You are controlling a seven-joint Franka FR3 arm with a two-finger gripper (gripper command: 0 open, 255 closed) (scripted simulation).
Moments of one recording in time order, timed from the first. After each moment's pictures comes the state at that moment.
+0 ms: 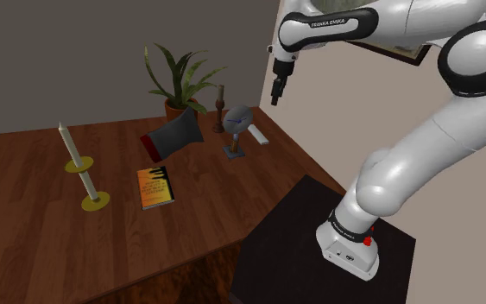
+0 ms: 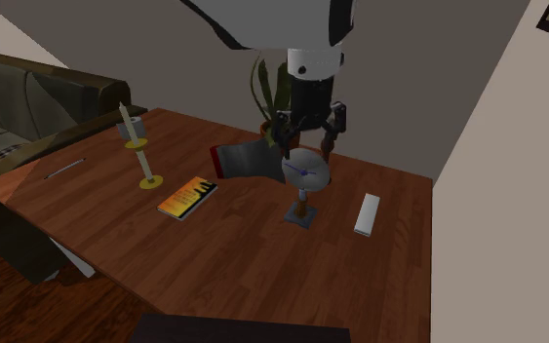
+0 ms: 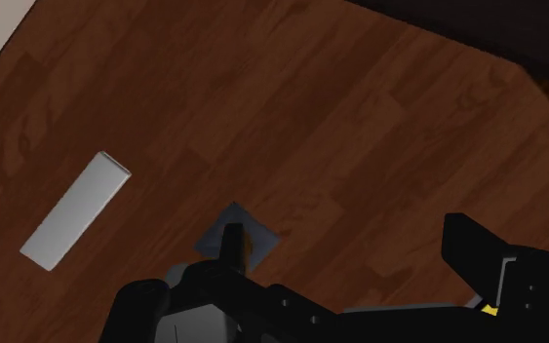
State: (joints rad) arm 0.09 -0.28 -0.32 -2.15 -0.12 1.85 -0.52
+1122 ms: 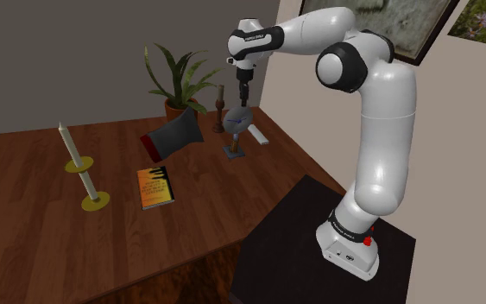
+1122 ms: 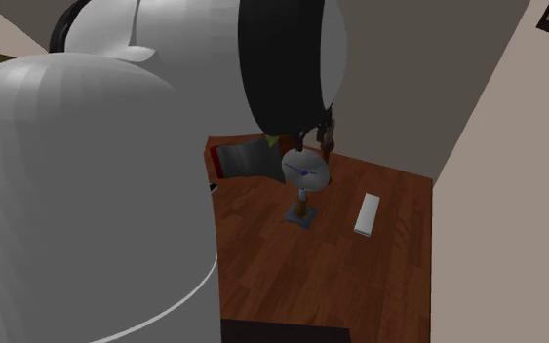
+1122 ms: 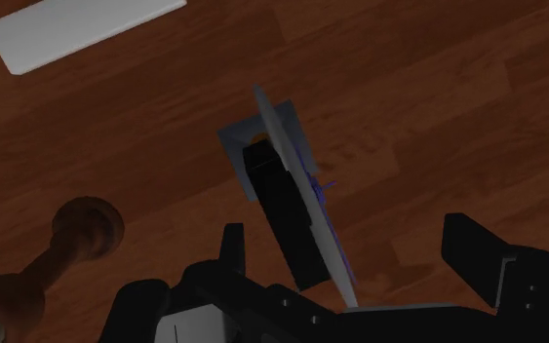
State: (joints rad) arm 0.05 0.42 -0.34 -1.54 0.13 1.85 -1.10
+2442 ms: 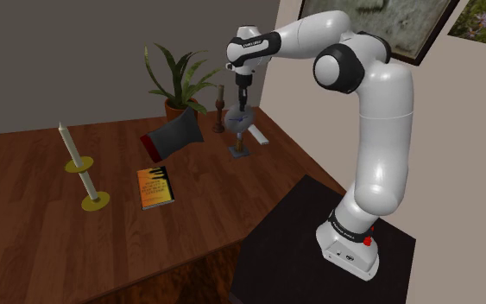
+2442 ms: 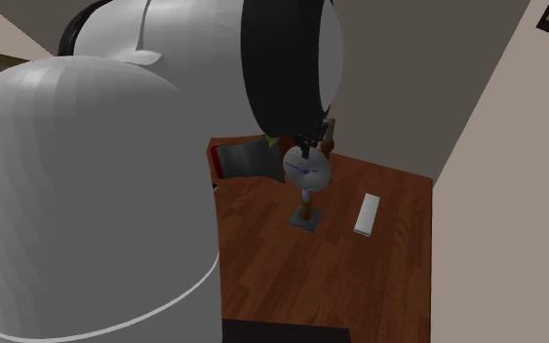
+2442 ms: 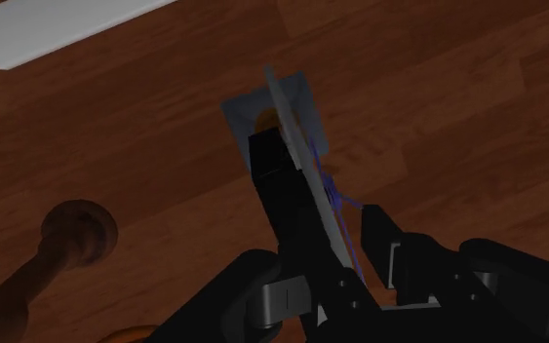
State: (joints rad) arm 0.05 0.44 -0.33 -1.57 0.13 1.90 -1.11
